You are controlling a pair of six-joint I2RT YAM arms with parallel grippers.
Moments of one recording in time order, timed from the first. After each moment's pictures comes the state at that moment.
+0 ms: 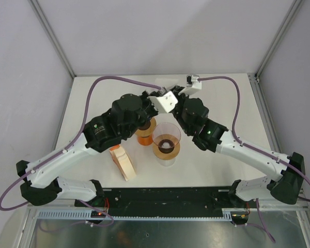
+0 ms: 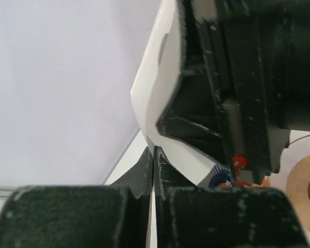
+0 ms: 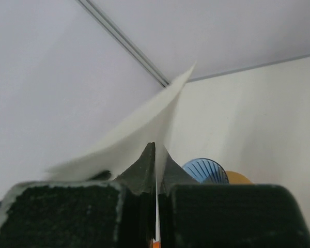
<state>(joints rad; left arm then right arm) -1.06 1.23 1.51 -0.50 -0.52 0.62 0.97 1.32 1.23 0.19 0.49 0.67</state>
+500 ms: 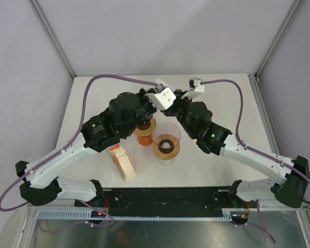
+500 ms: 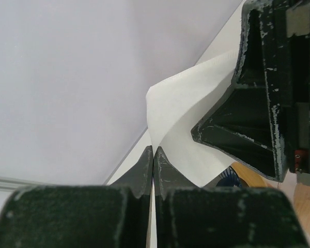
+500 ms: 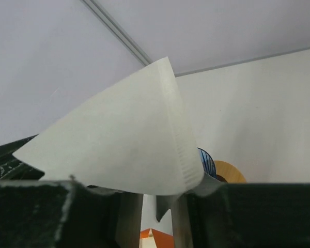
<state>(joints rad) -1.06 1.23 1.53 -0.48 -0.56 0.62 0.97 1.27 1.15 0.18 0.47 0.67</state>
